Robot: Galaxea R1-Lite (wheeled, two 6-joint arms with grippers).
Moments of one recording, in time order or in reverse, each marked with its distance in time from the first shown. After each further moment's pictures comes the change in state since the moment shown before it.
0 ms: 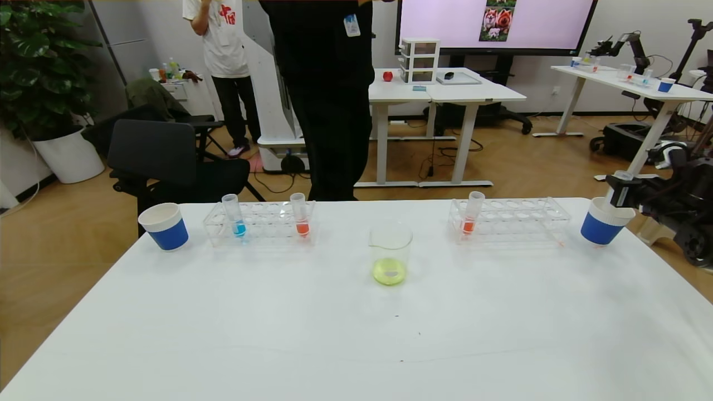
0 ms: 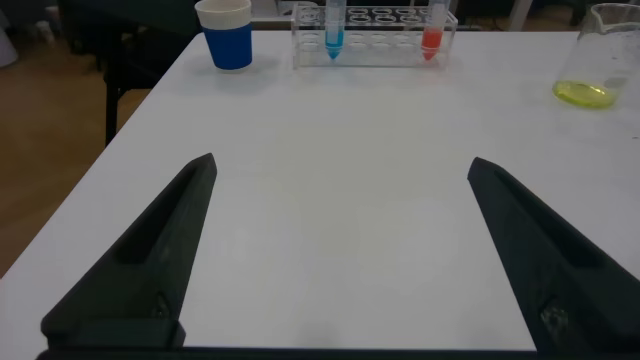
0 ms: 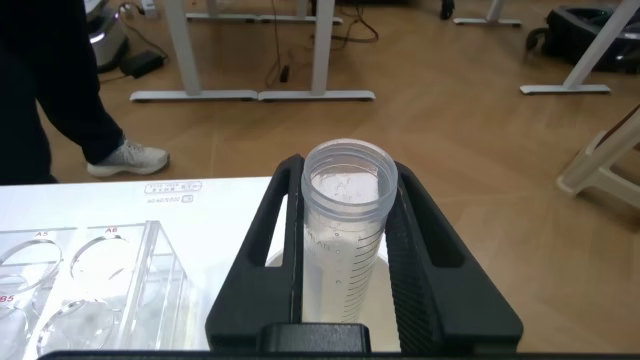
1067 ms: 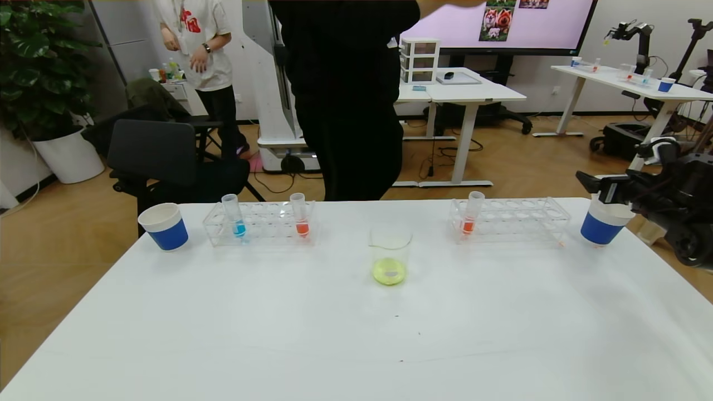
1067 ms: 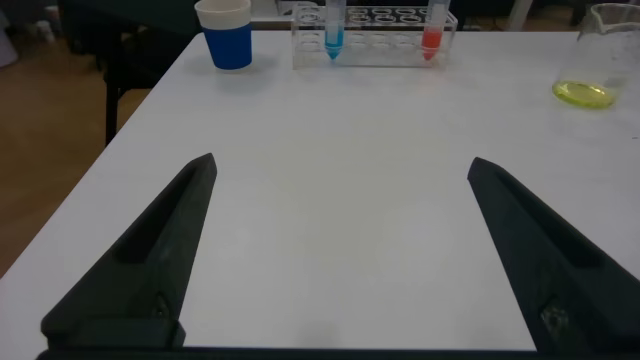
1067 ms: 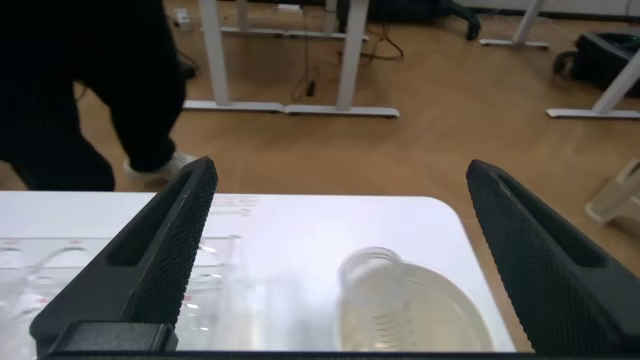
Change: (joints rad) left arm 0.000 0.000 0.000 0.000 0.000 0.000; right arm 0.069 -0.043 0.042 -0.032 -0.001 0.002
